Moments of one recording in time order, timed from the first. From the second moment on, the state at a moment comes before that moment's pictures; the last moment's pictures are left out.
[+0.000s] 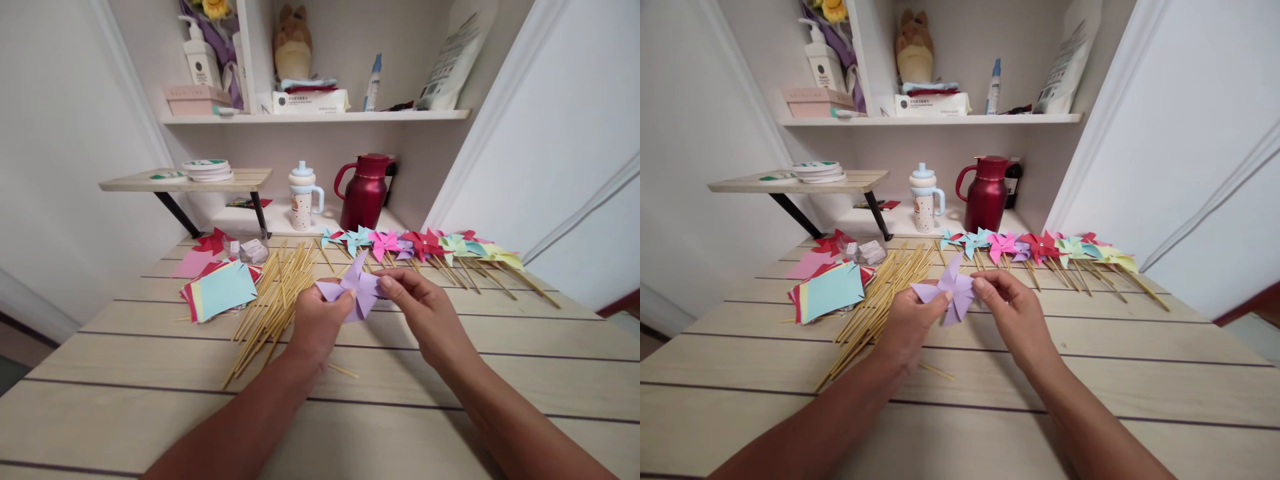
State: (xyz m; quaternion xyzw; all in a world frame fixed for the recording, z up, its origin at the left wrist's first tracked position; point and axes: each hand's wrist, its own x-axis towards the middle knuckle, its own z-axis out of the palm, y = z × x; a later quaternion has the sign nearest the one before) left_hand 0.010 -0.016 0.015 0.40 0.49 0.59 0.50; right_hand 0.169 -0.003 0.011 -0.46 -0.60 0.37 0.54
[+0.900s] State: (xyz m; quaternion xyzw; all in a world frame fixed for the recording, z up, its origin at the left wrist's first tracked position) left_hand -0.026 0.028 -0.005 0.29 0.47 0.68 0.48; right_hand 0.221 0.047 -0.007 -0.62 -0.69 0.12 0.34
